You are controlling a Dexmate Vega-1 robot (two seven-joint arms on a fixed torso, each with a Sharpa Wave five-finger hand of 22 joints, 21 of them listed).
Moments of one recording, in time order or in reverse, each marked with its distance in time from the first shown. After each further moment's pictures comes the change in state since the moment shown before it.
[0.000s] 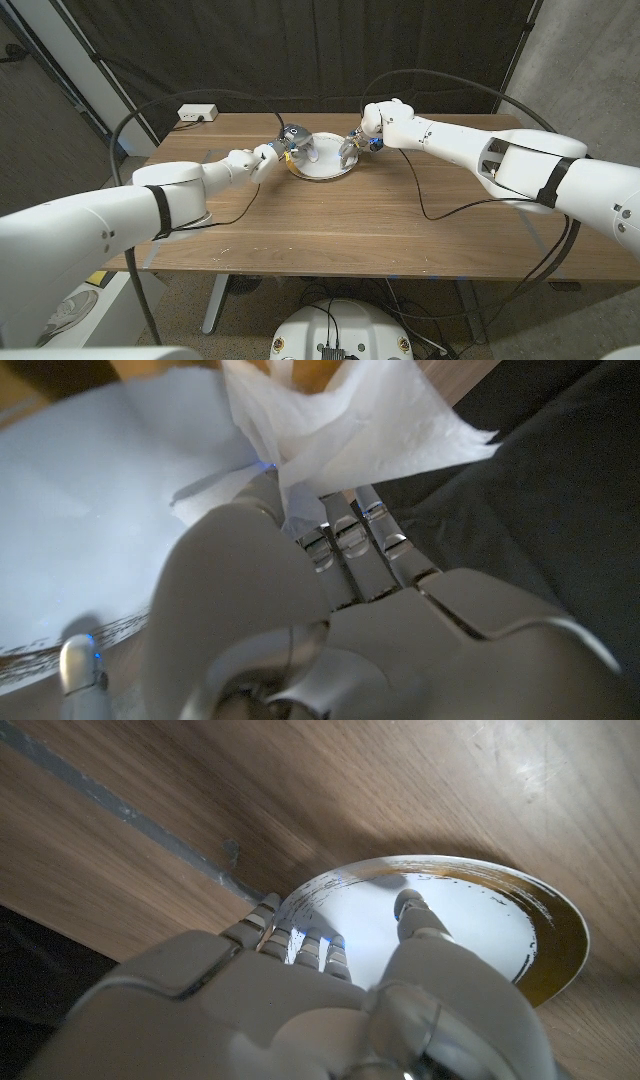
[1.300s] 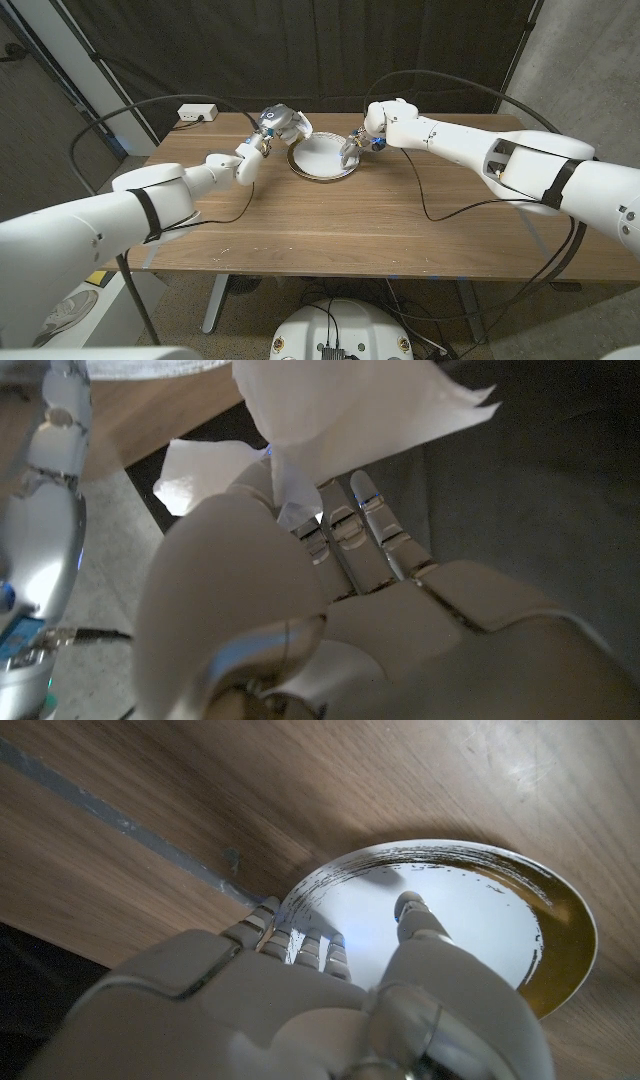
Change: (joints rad) left arm 0.080 0.083 -0.252 -0.017 -0.094 -0.352 0.504; left_hand 0.005 0.005 -0.010 0.010 0.000 0.009 -0.012 -0.026 -0.005 0.015 -0.001 -0.016 0.005 0.020 -0.009 -0.014 -0.001 0.004 -0.003 0.019 -0.005; right arm -0.014 -0.041 0.034 -0.054 0.020 -0.020 0.004; right_hand -0.027 0.019 -0.017 0.023 0.000 0.023 0.003 0.000 0.002 0.002 0.005 0.001 0.001 -0.002 -0.009 0.004 0.008 -0.001 0.001 0.000 0.000
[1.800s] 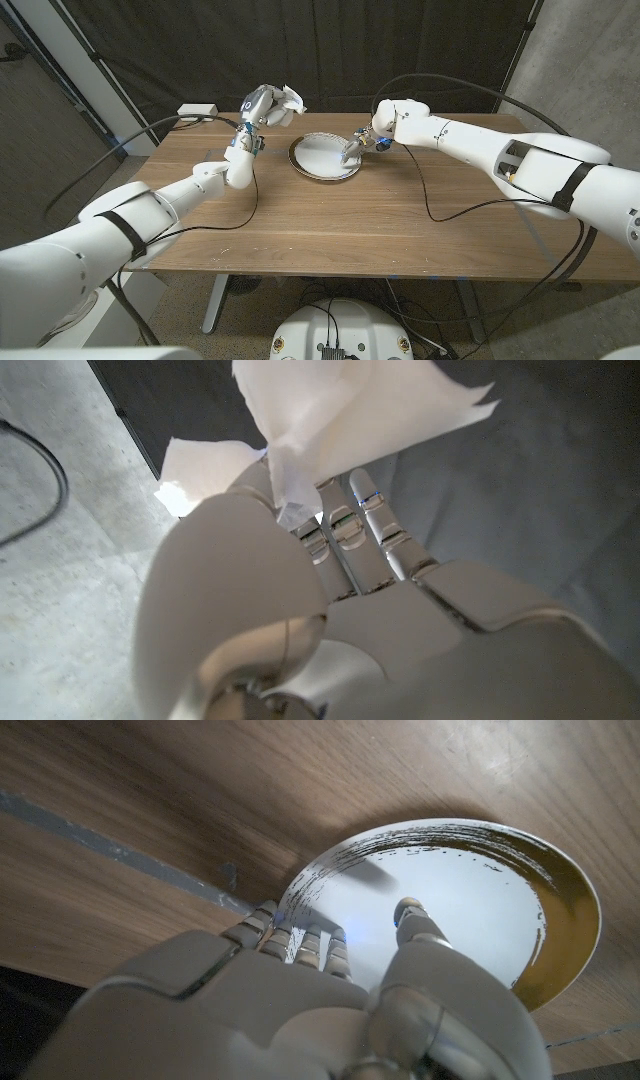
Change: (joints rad) left arm 0.160 0.089 -0.382 -0.207 0.061 -0.150 0.093; left_hand 0.000 0.000 -0.004 -0.004 -0.007 -0.001 0.001 -0.014 0.003 0.000 0.000 -0.007 0.003 0.007 -0.004 -0.004 0.000 0.014 0.003 0.008 0.000; right arm -0.032 -0.052 0.088 -0.047 0.091 0.017 -0.048; right_hand -0.046 -0.010 -0.025 0.038 -0.008 -0.010 0.007 0.003 0.000 0.013 0.014 0.003 0.002 0.010 -0.010 0.013 0.010 -0.001 0.001 0.010 0.005
